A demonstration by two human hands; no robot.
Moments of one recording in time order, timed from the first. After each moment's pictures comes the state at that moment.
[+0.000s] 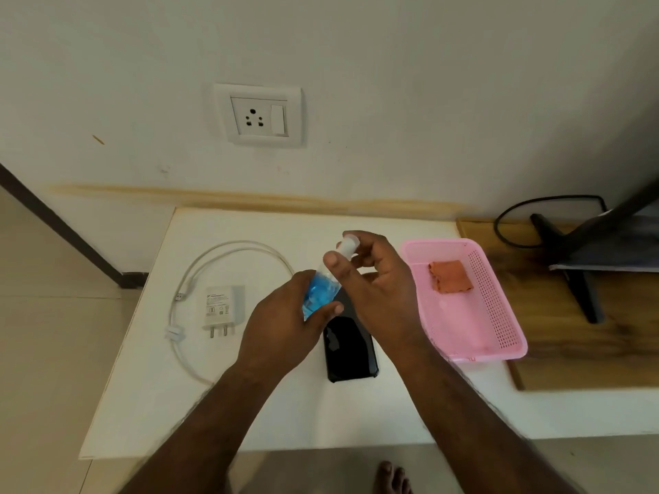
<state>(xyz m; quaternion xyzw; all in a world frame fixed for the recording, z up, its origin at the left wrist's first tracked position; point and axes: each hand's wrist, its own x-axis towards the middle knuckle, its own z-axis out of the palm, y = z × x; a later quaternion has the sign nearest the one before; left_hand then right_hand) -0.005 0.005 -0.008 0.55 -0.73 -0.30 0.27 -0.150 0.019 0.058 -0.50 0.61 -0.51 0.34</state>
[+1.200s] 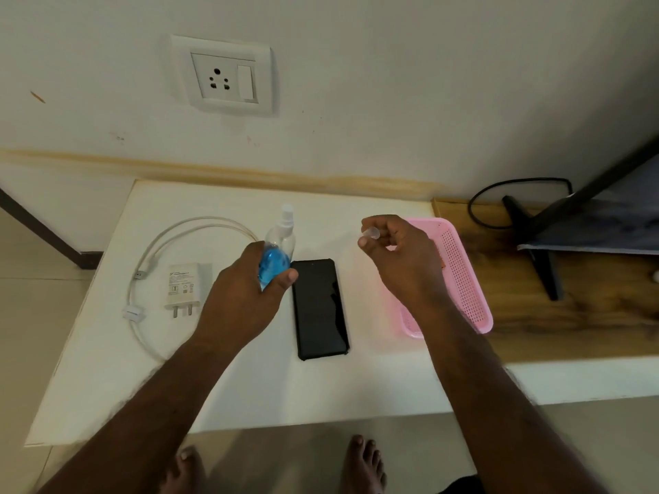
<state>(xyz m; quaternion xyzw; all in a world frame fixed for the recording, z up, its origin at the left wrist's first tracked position) -0.002 -0.006 -0.023 0.60 -0.69 -0.29 0.28 -0.232 0.011 0.043 -0.54 0.73 -0.36 0.22</state>
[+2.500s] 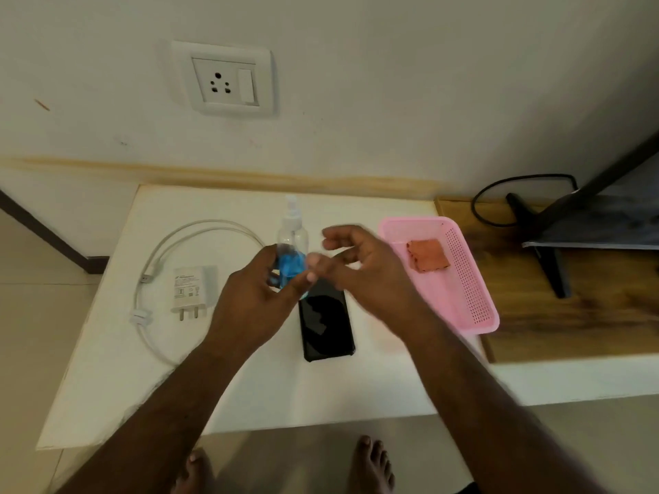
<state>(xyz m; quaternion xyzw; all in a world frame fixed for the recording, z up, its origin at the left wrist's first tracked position) -0.003 0.002 -0.007 0.54 -0.68 -0.37 0.33 -0.182 0.026 0.061 -0.53 0.64 -0.37 0.41</state>
